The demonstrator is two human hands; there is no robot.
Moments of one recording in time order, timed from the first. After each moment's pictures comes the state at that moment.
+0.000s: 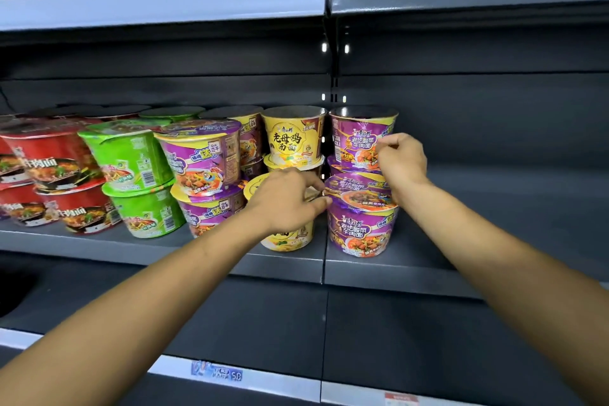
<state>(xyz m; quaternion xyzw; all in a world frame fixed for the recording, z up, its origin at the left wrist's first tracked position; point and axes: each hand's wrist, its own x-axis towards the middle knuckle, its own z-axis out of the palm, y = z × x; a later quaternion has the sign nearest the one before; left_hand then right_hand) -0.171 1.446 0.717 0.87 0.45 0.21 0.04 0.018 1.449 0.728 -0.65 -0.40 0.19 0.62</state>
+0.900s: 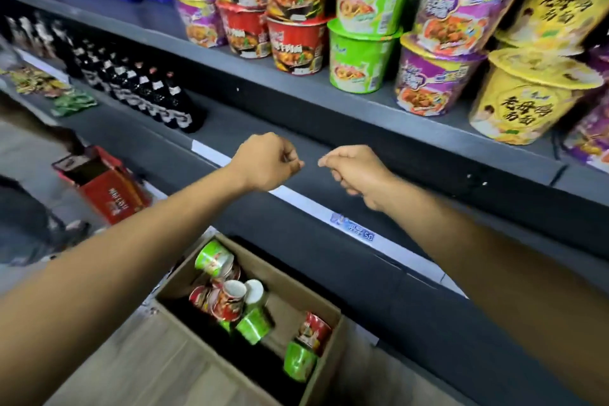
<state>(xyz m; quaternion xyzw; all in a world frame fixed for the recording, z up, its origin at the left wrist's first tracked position) -0.498 1.345 0.600 0.70 0.68 0.16 0.14 -0.332 1.383 0.578 -0.56 -0.60 0.50 0.27</state>
